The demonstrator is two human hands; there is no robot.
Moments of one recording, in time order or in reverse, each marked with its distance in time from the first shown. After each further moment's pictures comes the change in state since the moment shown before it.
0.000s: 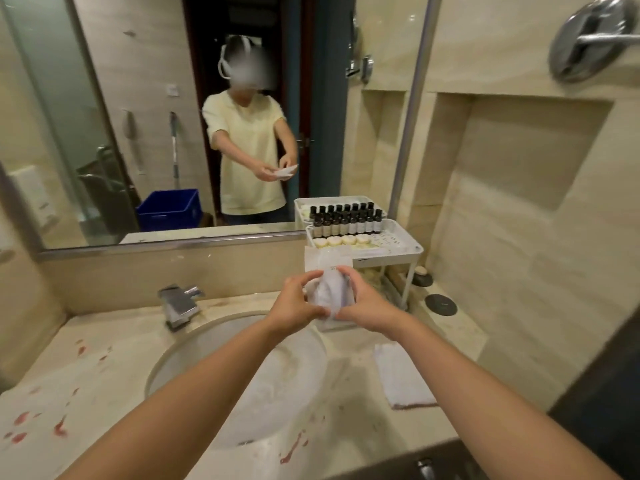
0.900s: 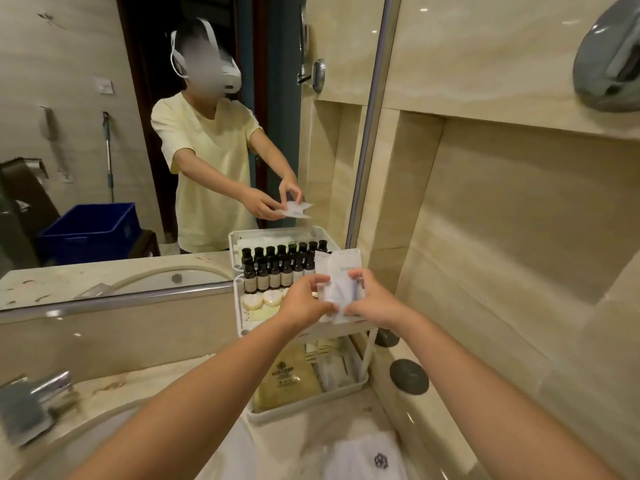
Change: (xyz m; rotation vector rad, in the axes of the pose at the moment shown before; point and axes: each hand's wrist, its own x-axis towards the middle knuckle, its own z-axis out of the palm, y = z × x) left_hand 0.241 0.056 0.103 0.024 -0.019 0.010; right_hand 0.178 0.064 -0.192 -0.151 0.115 0.172
